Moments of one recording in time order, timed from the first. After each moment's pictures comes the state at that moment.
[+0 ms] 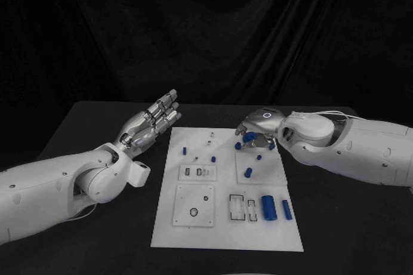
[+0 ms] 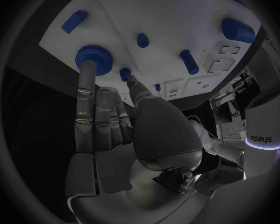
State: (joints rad) left arm 1.27 -0.89 -0.22 1.54 -0.17 -0.07 0.68; left_hand 1.49 0.28 -0.18 0.26 0.53 0.09 -0.07 0.01 0.01 0.00 -0.08 0.00 0.00 0.00 0.04 0.00 0.00 0.16 0.00 0.16 0.00 0.00; right arm 1.39 -0.78 -0.25 1.44 -1.82 -0.22 -0.08; right_hand 1.33 -0.02 0.10 0.01 0.15 0.81 0.09 0.07 0.09 0.92 0.06 0.20 0.07 1.42 -0.04 0.96 0.81 0.17 1.30 0.06 0.61 0.39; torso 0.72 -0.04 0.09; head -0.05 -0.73
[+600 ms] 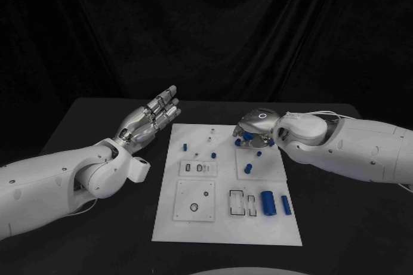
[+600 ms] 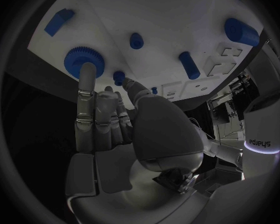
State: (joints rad) left arm 1.27 -0.88 -0.22 1.54 -0.17 -0.06 0.68; left_hand 1.50 0.27 -0.17 0.26 0.53 0.07 -0.05 0.01 0.01 0.00 -0.06 0.00 0.00 0.00 0.07 0.00 0.00 0.16 0.00 0.19 0.00 0.00; right arm 1.35 -0.74 -0.25 1.38 -1.82 -0.23 -0.05; right_hand 1.36 -0.03 0.23 0.02 0.34 0.88 0.10 0.07 0.10 0.97 0.07 0.17 0.07 1.42 -0.04 1.00 0.89 0.17 1.25 0.06 0.68 0.48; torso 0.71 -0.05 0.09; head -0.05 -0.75
